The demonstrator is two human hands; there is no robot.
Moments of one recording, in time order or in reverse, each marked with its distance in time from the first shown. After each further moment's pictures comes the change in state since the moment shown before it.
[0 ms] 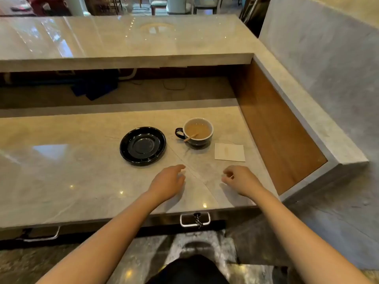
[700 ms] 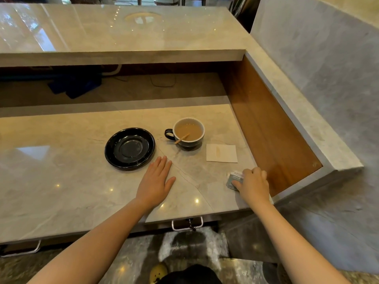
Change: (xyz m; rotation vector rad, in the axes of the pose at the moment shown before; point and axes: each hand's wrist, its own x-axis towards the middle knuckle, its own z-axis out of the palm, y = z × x) left_hand 0.025 -0.049 0.032 0.292 0.143 0.162; right_hand -0.001 0.044 0.003 -0.280 0.331 0.231
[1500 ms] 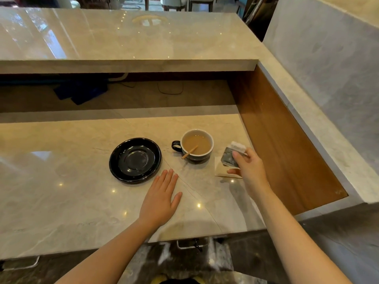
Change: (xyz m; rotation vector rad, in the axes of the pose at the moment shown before) left_hand -0.001 -0.001 0.003 0.015 0.039 -0.010; right_hand 0.043 -0.065 -0.051 1.401 -0.103 0.058
